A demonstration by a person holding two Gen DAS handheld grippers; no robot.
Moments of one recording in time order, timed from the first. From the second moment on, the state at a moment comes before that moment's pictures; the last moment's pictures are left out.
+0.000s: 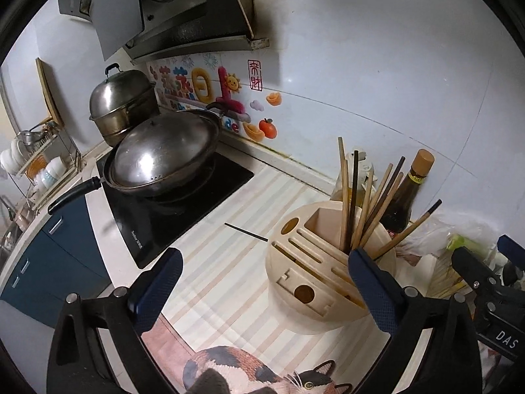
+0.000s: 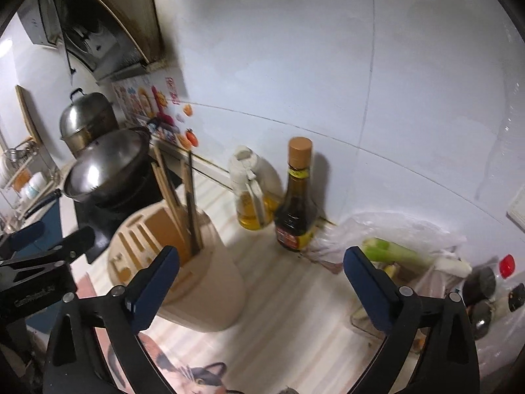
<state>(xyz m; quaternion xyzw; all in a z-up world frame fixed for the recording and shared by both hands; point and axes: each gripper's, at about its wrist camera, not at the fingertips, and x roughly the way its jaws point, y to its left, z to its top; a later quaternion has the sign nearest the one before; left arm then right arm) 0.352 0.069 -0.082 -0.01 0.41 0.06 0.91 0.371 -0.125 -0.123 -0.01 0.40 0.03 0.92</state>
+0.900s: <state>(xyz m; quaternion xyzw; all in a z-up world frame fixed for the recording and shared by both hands) 0.215 0.057 -0.023 -0.03 0.35 0.07 0.93 0.237 -0.140 -0.059 -0.03 0.35 0.00 0.94</state>
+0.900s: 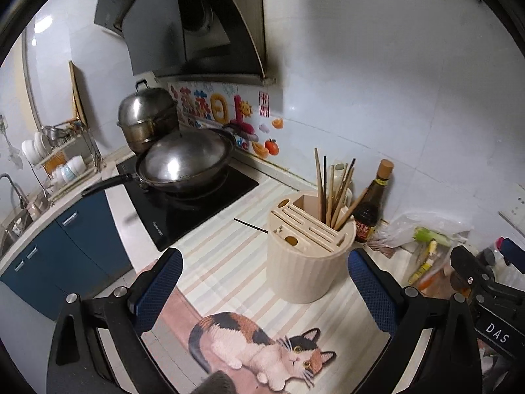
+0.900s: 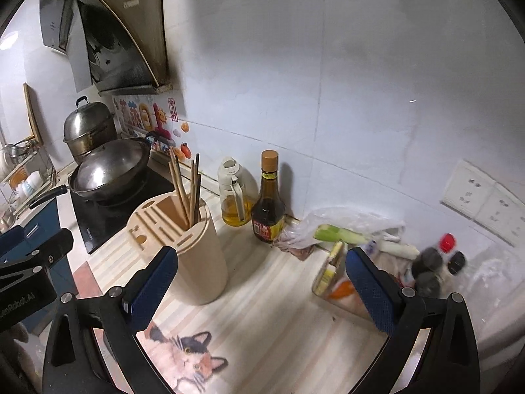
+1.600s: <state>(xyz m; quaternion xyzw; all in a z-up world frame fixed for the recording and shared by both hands) 0.050 0.067 0.028 -0.03 0.33 0.05 0.94 0.049 -0.131 0.009 -0.03 0.32 0.00 0.95</state>
